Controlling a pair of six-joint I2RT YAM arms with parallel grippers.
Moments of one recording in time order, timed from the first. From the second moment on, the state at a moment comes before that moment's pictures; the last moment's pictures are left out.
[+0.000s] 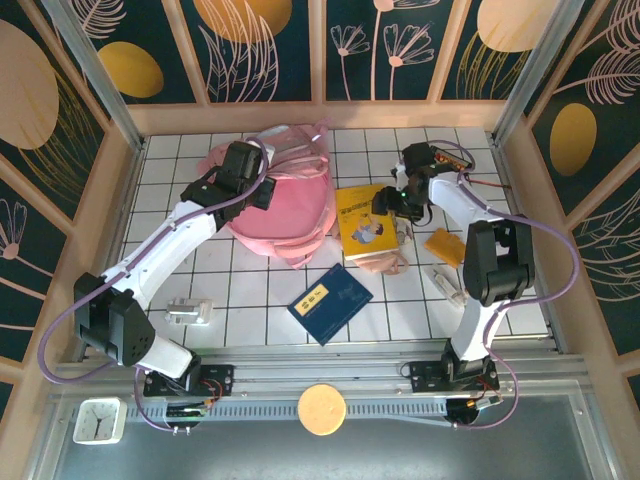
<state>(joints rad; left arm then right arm) -0.50 1.51 1.34 -0.59 -0.21 -0.07 0.23 1.84 1.40 -0.79 -0.29 0.25</state>
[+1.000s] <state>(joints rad) -0.50 1.61 1.28 -0.56 -0.06 -0.14 0.12 1.91 1.26 -0.57 -0.75 0.15</state>
